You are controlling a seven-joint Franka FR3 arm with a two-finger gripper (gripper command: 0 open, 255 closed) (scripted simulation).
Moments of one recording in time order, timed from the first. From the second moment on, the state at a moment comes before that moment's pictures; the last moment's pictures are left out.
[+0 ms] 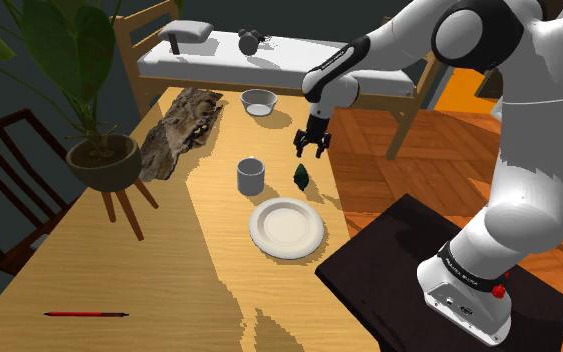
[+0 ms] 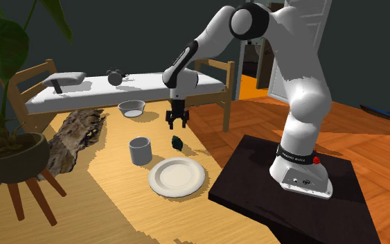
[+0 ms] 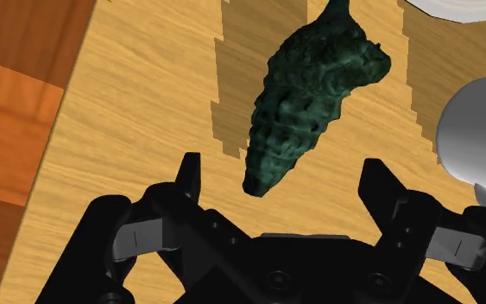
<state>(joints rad) -0.05 0.52 -0.10 -1.92 0.40 2.21 -0.12</state>
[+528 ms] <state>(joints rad) 0.09 0.50 -0.11 -2.09 0.39 2.46 0.08</state>
